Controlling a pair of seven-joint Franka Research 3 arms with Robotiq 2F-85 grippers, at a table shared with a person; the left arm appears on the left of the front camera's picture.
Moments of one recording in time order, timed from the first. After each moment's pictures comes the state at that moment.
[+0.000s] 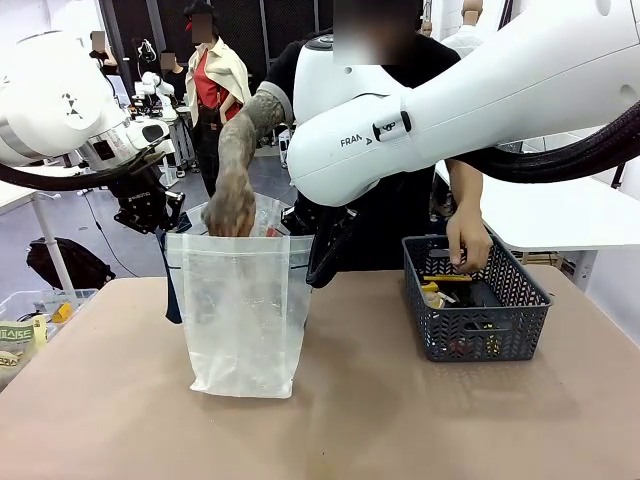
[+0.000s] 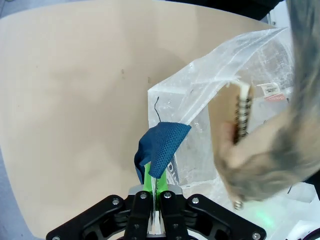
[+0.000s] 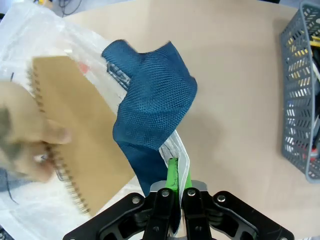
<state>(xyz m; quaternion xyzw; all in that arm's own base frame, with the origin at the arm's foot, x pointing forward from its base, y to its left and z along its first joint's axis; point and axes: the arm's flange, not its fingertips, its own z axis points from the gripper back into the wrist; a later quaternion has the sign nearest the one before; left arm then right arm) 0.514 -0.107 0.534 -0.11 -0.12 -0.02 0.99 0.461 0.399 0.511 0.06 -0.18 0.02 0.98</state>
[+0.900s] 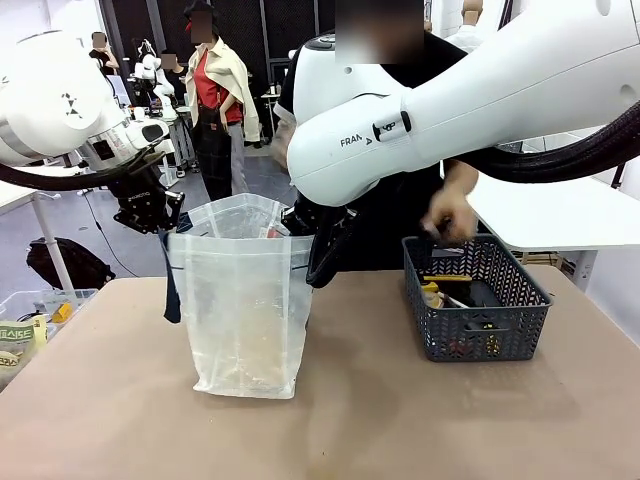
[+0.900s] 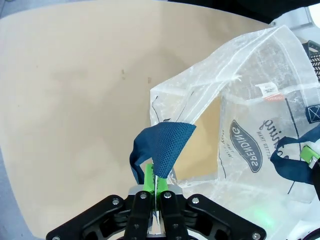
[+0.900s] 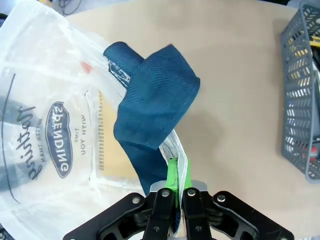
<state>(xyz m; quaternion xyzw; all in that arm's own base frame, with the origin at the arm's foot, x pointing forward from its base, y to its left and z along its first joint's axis) 0.514 -0.107 0.534 -0.11 -0.12 -0.02 0.99 0.461 0.399 0.511 0.06 -0.18 0.02 0.98</state>
